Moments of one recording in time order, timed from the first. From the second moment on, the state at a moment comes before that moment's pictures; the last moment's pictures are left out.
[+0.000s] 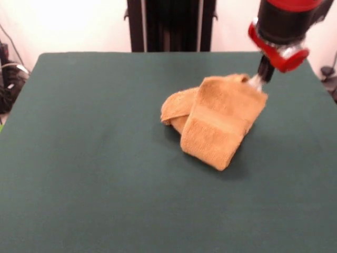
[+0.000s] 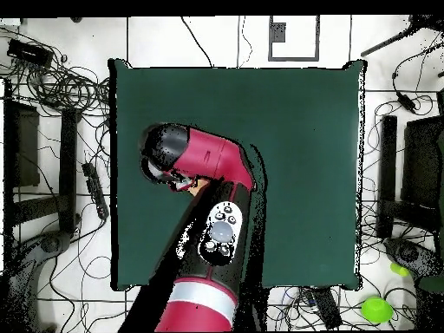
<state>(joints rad) 0.20 -0.40 -0.34 1.33 0.39 1.08 2.61</state>
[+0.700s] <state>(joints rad) 0.22 -0.46 -0.40 1.10 0.36 1.64 2.65</state>
